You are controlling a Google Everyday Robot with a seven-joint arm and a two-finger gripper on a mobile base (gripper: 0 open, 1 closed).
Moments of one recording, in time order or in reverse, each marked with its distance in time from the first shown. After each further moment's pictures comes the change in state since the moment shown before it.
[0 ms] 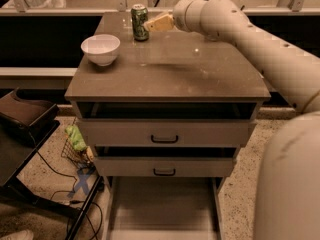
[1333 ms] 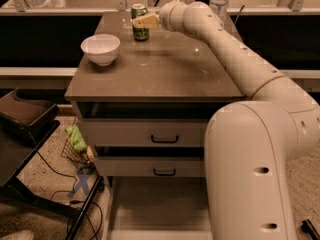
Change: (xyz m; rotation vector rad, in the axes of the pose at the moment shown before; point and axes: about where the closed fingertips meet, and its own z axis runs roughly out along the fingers) arm 0.024 -0.001 0.094 -0.037 -0.026 0.161
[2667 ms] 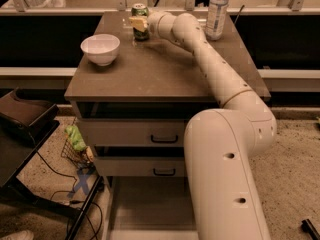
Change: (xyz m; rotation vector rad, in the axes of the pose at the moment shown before) arm 0.017 0.036 0.058 -0.123 -0.084 0.132
